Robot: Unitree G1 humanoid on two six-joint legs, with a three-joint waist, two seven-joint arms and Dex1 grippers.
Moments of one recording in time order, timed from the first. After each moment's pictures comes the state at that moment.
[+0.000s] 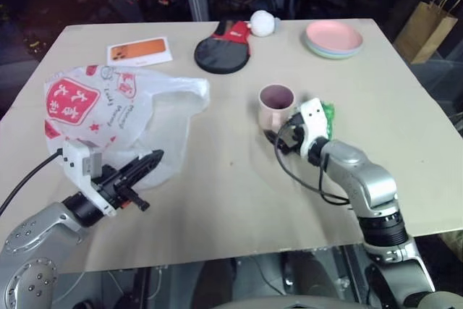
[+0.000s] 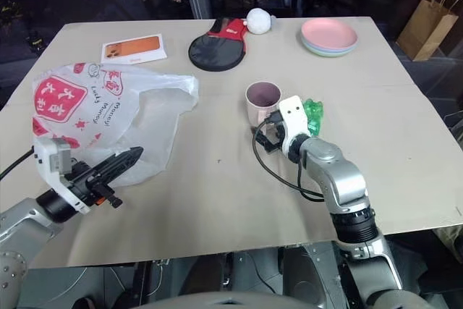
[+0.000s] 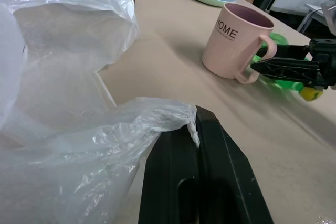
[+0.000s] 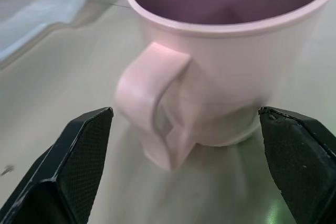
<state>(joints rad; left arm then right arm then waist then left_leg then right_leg) 0.28 0.65 0.57 -0.56 -0.90 0.62 -0.64 -0.45 -0.16 0.13 -0.21 0.27 0.80 0.27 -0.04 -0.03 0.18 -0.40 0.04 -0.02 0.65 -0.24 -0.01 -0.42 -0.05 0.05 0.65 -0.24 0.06</state>
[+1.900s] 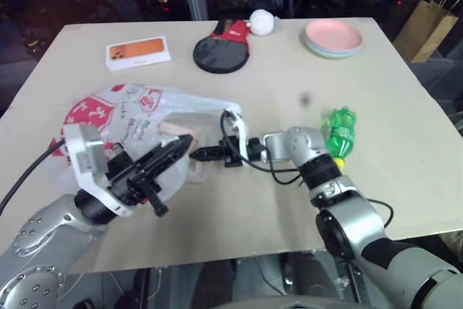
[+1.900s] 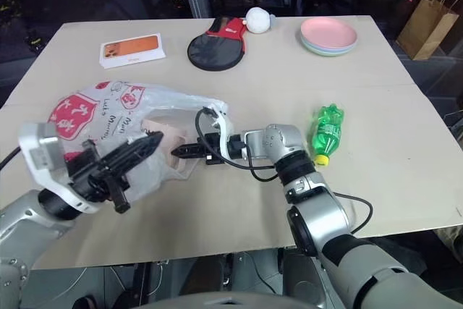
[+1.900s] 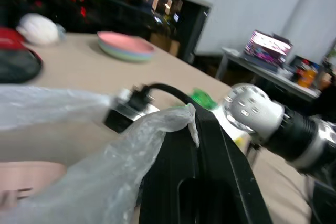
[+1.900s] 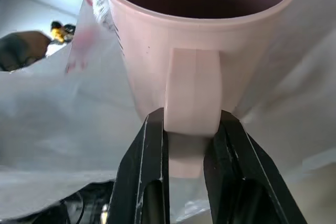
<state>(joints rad) 0.21 0.65 0.56 -0.76 -1.19 0.57 -0.52 -0.96 0.14 0.09 0.63 0.64 1.09 0.68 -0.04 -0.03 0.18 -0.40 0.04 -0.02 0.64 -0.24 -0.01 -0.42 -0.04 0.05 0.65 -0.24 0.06</state>
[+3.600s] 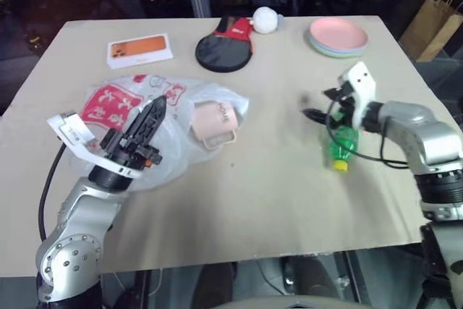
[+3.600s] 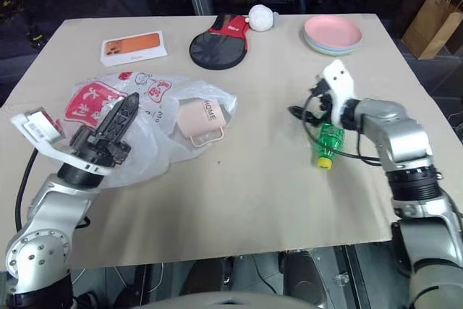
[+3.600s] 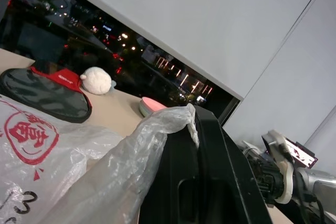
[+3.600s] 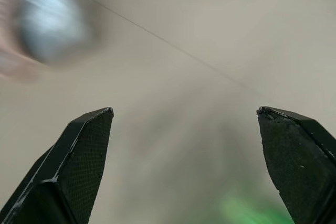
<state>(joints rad) 0.03 0.46 0.43 -0.56 -1.24 0.45 -0.37 -0.66 -0.67 0.01 0.03 0.34 0.78 0.67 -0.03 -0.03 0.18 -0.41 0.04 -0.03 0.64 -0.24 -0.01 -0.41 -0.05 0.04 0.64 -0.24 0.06</state>
